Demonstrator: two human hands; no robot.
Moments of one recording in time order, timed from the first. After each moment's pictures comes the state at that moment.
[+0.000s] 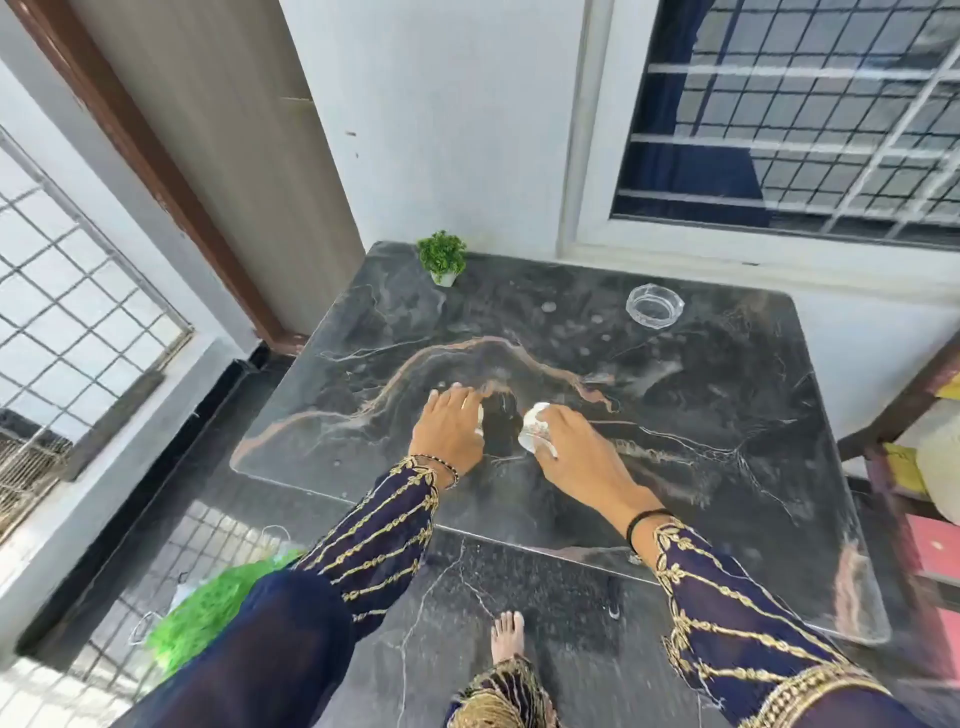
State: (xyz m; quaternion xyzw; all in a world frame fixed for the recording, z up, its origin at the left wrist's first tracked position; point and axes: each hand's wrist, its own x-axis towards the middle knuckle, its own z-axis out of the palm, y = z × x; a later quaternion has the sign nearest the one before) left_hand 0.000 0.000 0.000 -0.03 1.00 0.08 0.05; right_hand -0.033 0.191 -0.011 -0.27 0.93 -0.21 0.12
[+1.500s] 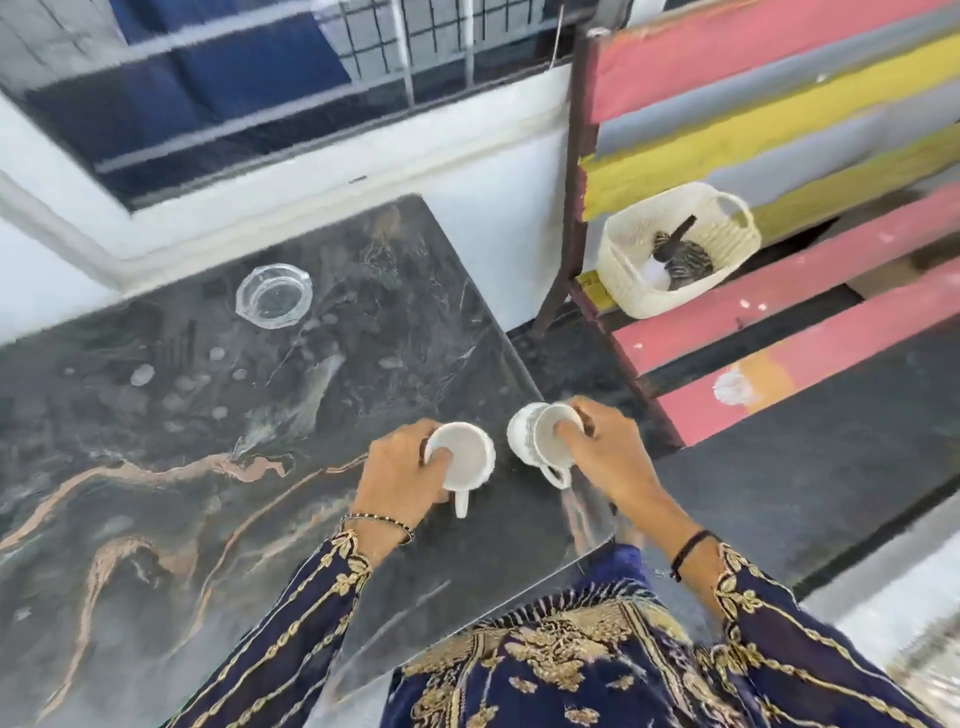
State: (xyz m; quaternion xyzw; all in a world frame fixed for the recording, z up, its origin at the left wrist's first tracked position) left_hand -0.124 0.313 -0.029 0.10 0.92 0.32 0.21; right_hand -0.052 0.535 -0.062 0.25 0.84 -0.47 0.04
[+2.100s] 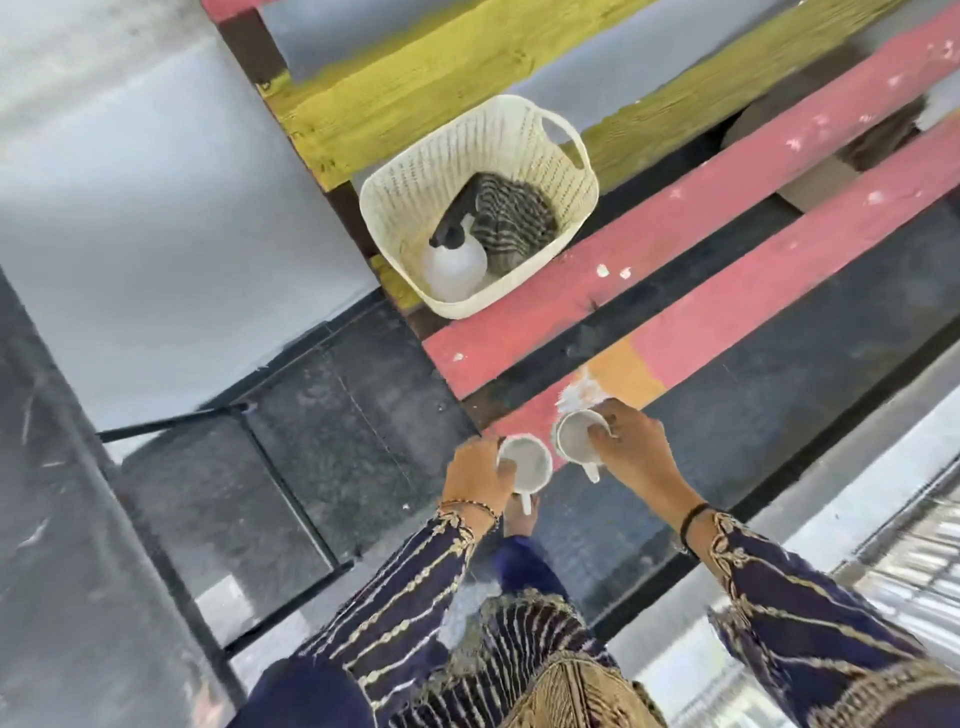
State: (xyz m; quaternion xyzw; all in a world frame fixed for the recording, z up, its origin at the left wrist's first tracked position) left_hand -0.126 0.747 -0.234 0.13 0.87 0.24 0.42; right_hand -0.041 0.923 -0.234 0.41 0.81 -0.38 0.18
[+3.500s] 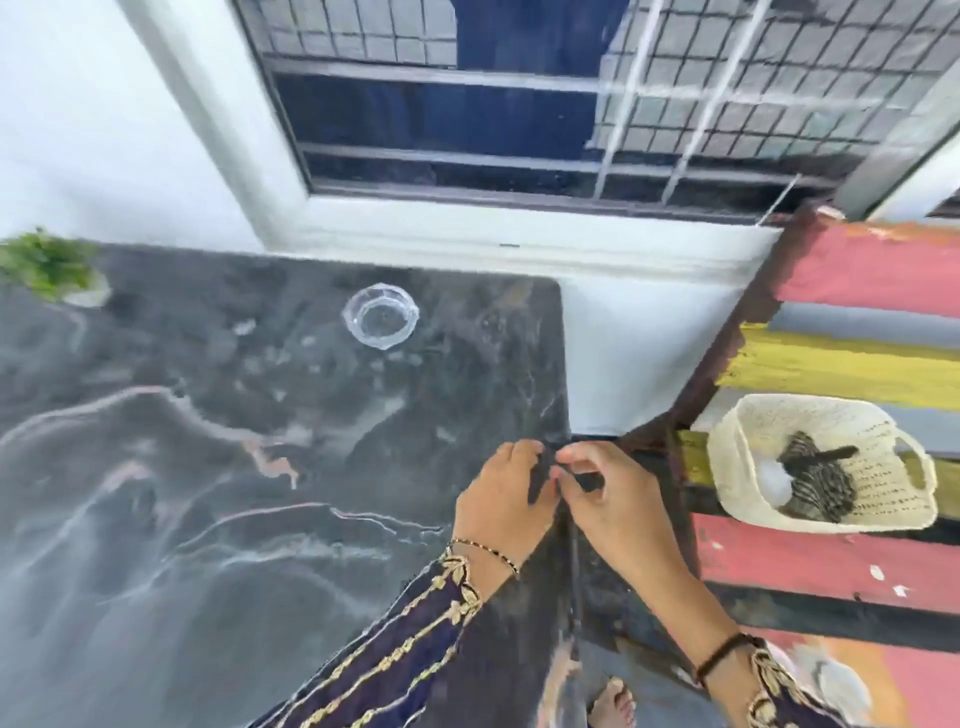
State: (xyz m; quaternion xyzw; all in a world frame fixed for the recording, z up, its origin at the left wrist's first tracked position) left_hand -0.189 0.425 -0.059 -0.04 0.93 0.36 0.09; right_hand -0.197 0.563 -0.043 -0.02 0.92 -0.39 0.05
